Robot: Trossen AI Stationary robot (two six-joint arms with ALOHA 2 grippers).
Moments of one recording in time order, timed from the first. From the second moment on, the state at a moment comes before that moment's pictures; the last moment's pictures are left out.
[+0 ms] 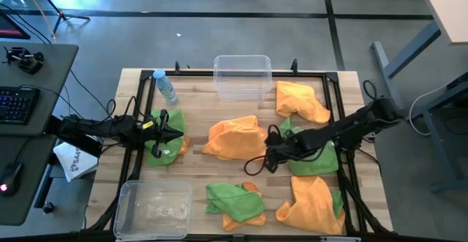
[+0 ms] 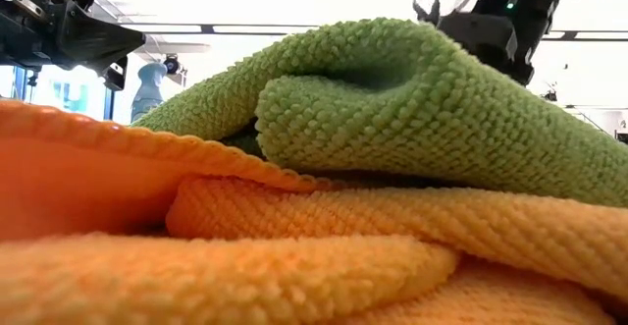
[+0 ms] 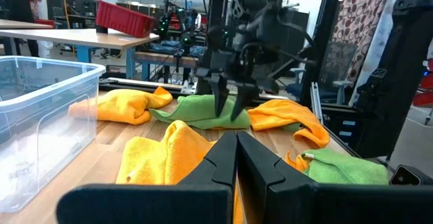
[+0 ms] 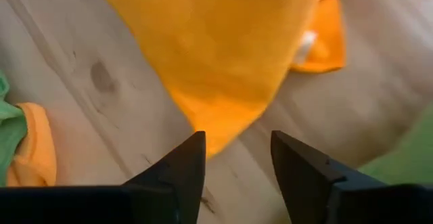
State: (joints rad) left arm -0.14 0.00 0.01 0.03 -0.13 -0.10; right arm 0.31 1.56 0.96 -0.61 0.28 0.89
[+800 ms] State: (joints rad) left arm -0.14 0.00 0.01 0.03 -0.13 -0.10; right arm 0.20 1.78 0.96 -0.47 0.21 0.81
